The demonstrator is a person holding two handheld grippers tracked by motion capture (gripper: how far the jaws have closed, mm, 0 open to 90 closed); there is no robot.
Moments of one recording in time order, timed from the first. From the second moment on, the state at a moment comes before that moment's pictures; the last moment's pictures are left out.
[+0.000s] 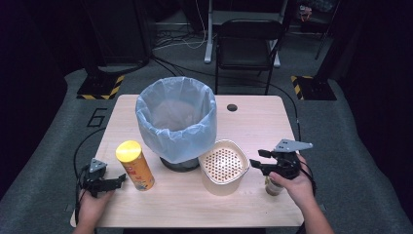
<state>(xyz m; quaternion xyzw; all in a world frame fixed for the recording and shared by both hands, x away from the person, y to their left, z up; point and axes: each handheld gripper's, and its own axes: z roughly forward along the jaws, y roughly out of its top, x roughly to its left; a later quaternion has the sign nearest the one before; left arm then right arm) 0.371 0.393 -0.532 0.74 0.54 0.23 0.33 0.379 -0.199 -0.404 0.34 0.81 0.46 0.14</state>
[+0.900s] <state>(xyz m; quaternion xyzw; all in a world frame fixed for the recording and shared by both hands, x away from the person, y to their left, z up) 0.371 0.393 -0.532 0.74 0.54 0.23 0.33 0.369 -0.194 -0.419 0.35 0.83 0.42 0.09</state>
